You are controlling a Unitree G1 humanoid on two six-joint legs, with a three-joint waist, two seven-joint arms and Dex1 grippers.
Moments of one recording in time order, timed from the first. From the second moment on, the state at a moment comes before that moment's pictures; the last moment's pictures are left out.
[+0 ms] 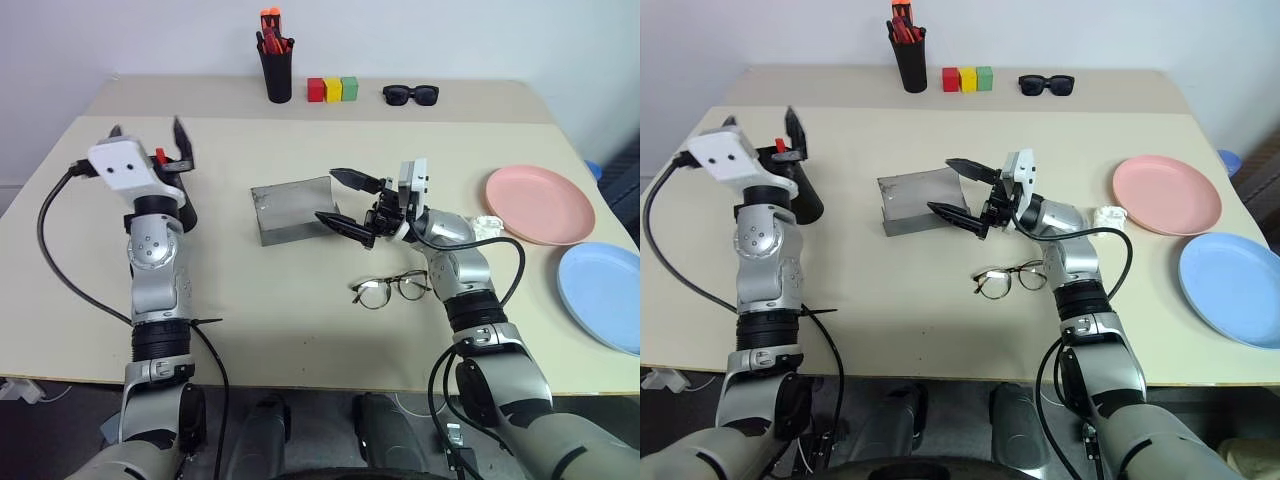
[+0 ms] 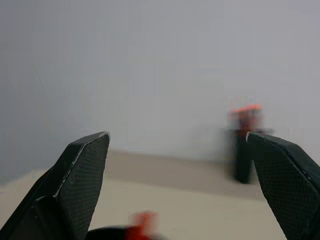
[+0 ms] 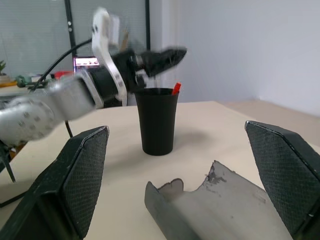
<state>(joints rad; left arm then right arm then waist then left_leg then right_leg) -0.56 0.24 0.22 0.09 -0.22 -0.07 -0.07 -0.72 -0.22 -0.02 0.49 0.41 -0.07 1.19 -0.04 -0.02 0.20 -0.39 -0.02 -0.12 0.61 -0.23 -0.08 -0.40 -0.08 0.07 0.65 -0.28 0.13</state>
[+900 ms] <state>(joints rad) -0.83 0.77 -0.33 0.22 -0.18 0.51 -1.14 -0.17 -0.73 -0.21 -0.23 0.48 0.38 1.01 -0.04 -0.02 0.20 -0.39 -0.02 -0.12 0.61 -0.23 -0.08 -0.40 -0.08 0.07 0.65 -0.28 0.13</state>
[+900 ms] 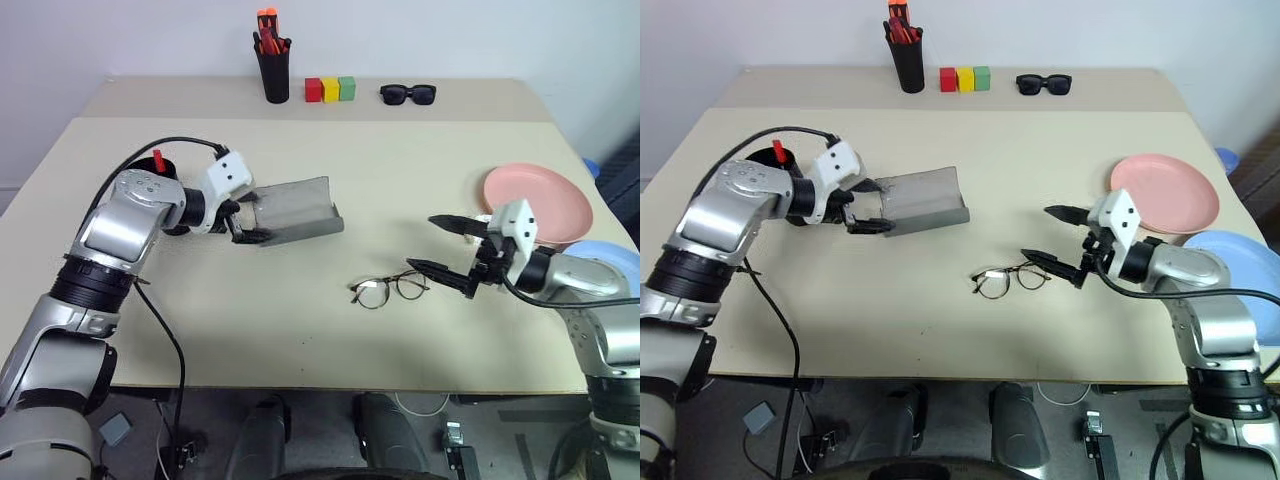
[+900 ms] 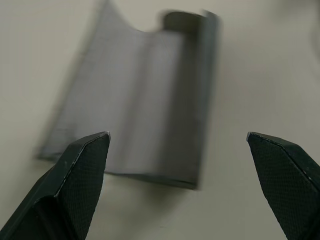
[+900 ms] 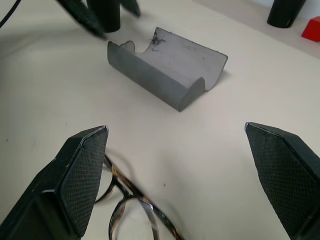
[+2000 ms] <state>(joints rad) -0.95 0.56 -0.43 0.55 0.10 0.21 -1.27 0.00 -0.72 -0.30 -0.39 0.51 0.37 0.85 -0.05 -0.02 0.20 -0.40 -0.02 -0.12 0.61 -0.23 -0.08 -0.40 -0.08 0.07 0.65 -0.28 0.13</state>
